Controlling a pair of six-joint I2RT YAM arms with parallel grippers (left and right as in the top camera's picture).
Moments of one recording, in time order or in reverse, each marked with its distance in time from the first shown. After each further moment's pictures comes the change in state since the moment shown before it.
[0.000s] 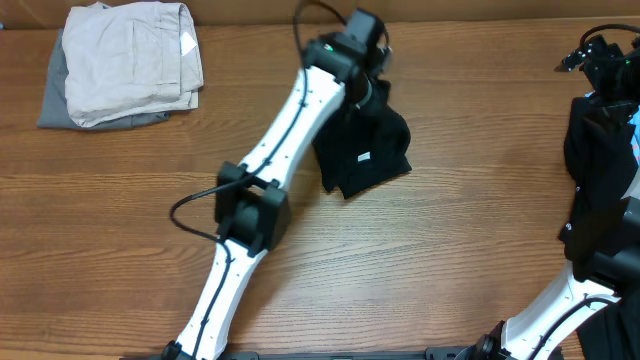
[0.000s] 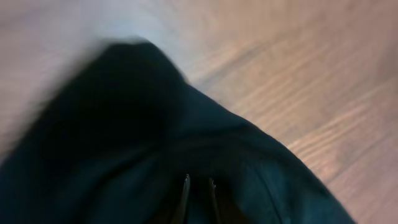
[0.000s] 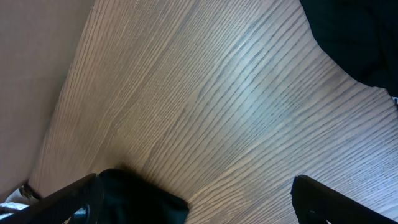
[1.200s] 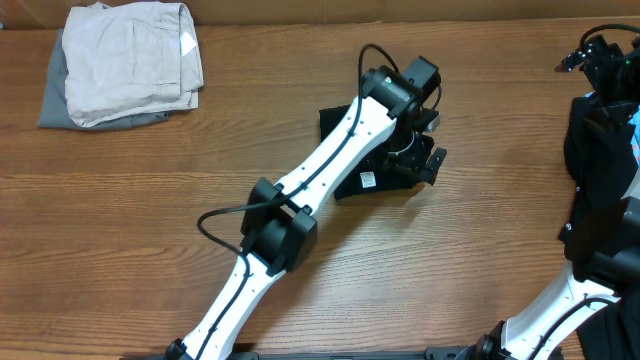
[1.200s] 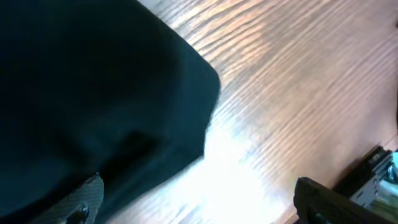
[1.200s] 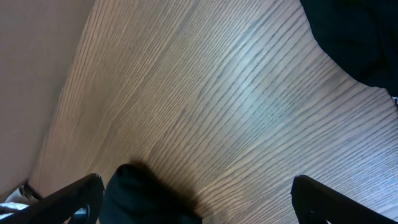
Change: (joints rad) left arm -0.187 -0.012 0.006 -0.260 0.103 0.012; right arm 0.000 0.000 0.000 0.000 0.000 0.000
